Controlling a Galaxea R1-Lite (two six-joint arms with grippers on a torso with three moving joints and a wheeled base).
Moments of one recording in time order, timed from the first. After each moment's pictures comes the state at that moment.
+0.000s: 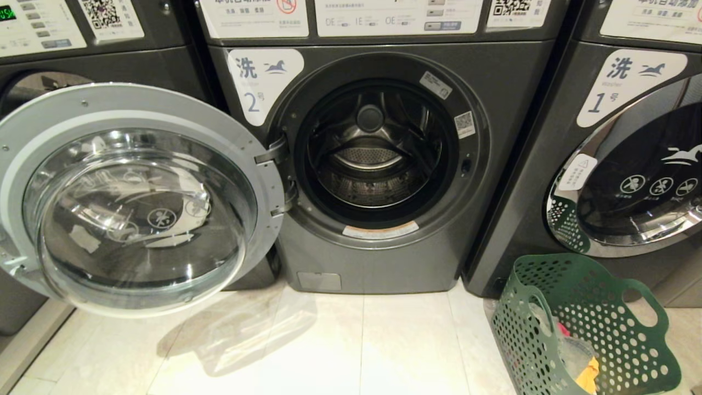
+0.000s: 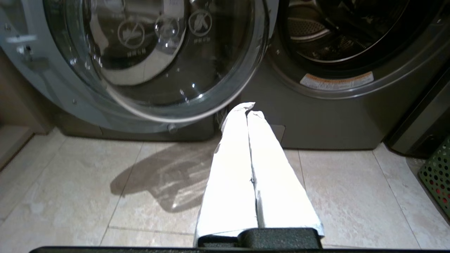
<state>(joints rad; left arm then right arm) 0.01 0.00 0.00 -0.11 0.01 -0.02 0.01 0.00 -0.05 0.12 0.03 -0.11</state>
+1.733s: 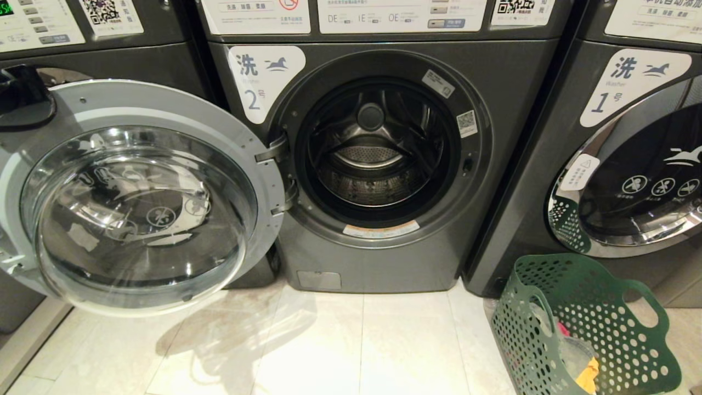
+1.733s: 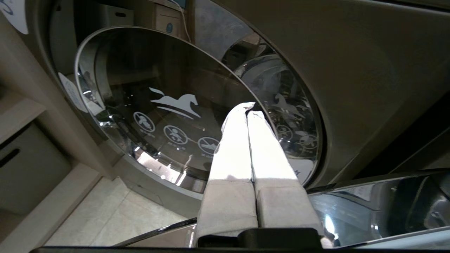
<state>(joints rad) 0.36 1.93 -1.89 -0.05 -0.10 -0.05 0.01 0.00 -0.04 0.12 0.03 -0.10</state>
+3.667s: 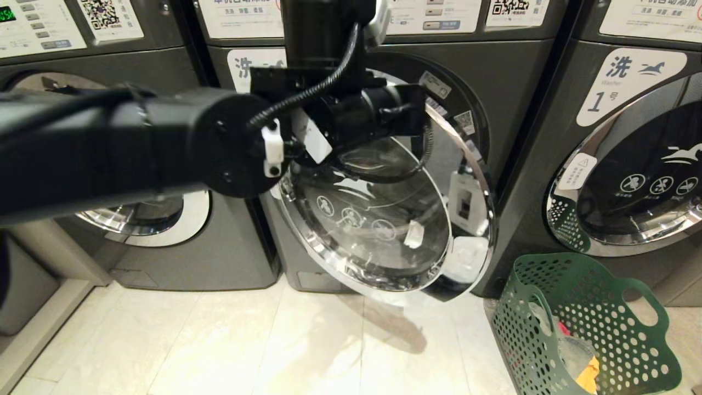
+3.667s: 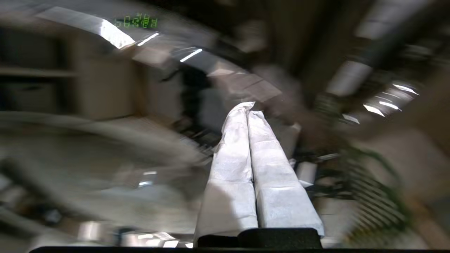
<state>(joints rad) -0.80 2.01 -1.88 -0.17 0.34 -0.07 0.01 0.00 0.00 -0.01 0.01 -0.11</state>
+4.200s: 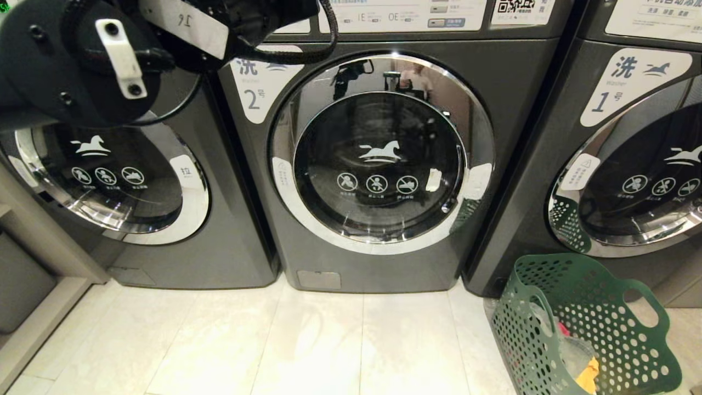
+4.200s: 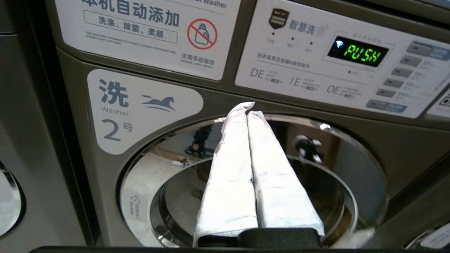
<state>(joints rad) -0.77 1.83 -1.87 -0.32 0.59 0.04 0.01 0.00 -0.01 0.00 0.02 -0.13</state>
